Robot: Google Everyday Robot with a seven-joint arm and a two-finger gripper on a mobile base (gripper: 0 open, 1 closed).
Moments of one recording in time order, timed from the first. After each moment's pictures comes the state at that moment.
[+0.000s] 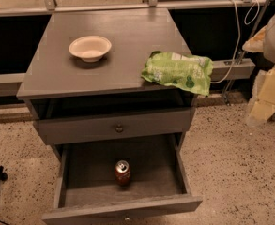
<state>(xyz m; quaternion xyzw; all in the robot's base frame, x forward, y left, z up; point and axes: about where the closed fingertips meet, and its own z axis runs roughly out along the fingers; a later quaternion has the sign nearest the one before) 0.438 -0.216 0.977 -0.60 0.78 -0.04 0.16</state>
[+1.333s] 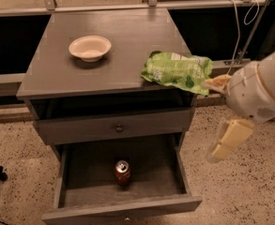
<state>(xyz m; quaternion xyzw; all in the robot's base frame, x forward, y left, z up) 0.424 -0.151 0.893 -0.66 0.71 0.07 0.25</state>
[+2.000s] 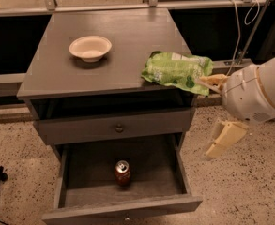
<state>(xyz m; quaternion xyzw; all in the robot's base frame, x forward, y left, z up) 0.429 -0.140 0.892 -0.66 0.68 0.08 0.31</state>
